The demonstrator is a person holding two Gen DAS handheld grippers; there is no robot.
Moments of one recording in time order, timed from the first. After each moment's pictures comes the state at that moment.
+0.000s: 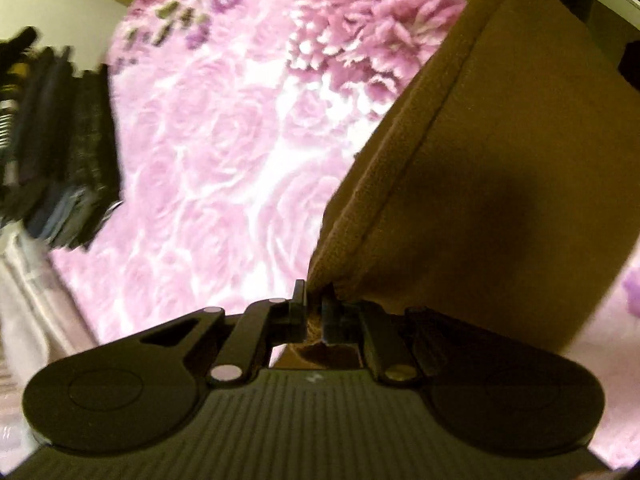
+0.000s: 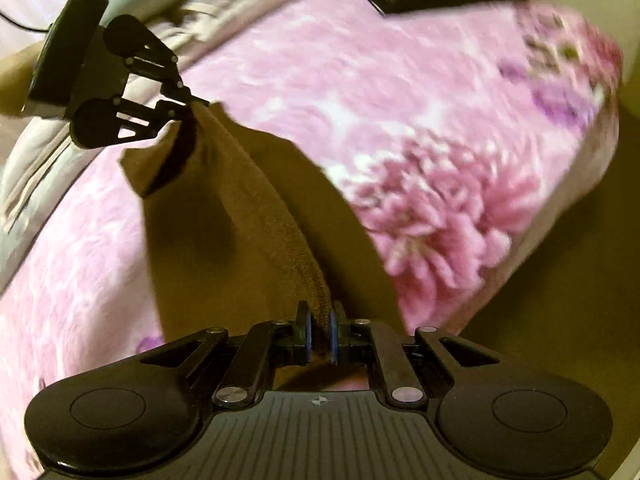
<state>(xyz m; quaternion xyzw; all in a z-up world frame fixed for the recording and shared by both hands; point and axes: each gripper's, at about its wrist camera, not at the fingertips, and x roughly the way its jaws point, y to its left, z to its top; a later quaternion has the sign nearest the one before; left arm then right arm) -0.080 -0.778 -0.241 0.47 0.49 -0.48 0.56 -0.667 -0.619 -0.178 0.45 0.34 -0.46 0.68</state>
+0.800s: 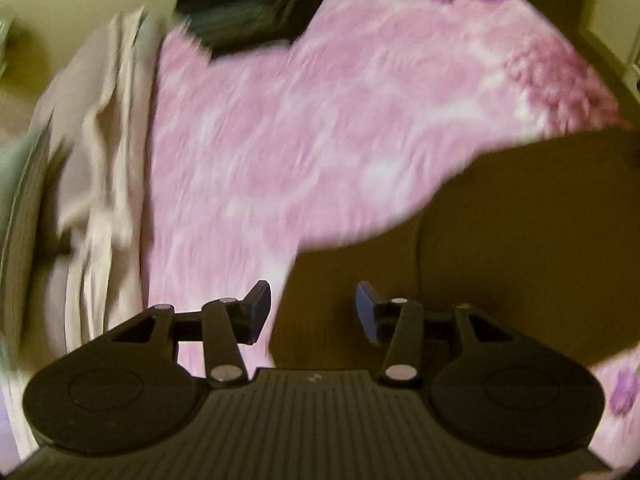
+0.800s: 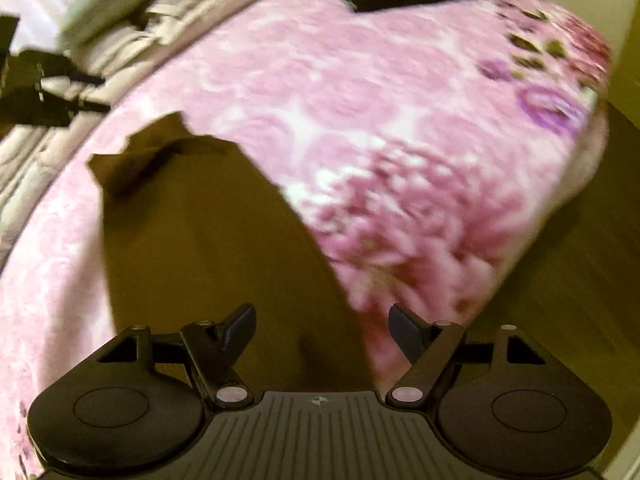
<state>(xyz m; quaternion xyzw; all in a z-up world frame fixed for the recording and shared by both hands) -0.127 -0.630 -0.204 0.14 0.63 -0.02 0.76 -0.641 -0.649 -0.171 0.43 0.35 -0.48 0.68</state>
